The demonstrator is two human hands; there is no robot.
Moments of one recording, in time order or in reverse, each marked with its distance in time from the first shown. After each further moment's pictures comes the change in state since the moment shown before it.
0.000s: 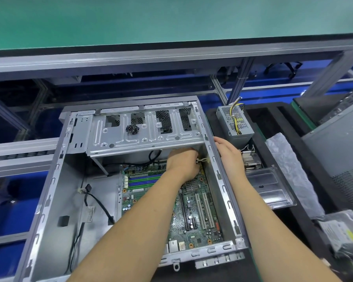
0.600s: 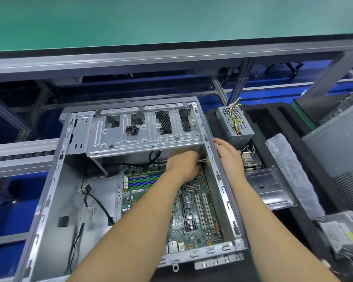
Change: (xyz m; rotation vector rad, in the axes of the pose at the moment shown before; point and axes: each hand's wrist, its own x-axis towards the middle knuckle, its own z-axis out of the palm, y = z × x) left_hand -0.003 0.001 -0.004 -0.031 -0.065 0.013; right_hand 0.000 0.000 0.000 -0.010 0.002 0.018
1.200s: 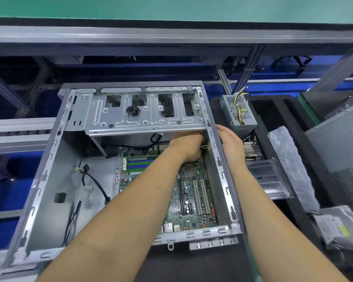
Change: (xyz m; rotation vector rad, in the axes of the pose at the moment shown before) left_hand 0.010 0.008 -0.015 -0.032 -0.186 0.018; right_hand 0.001 0.003 -0.001 0.005 -0.005 -0.018
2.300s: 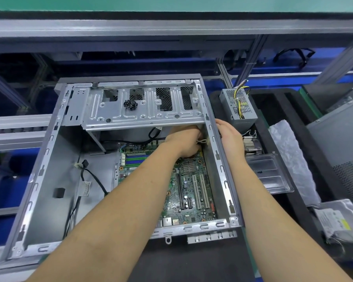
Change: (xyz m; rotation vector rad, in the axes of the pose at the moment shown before) left_hand 0.007 -0.014 0.007 -0.014 0.057 0.052; right_hand 0.005 0.006 -0.001 0.006 0.013 0.035
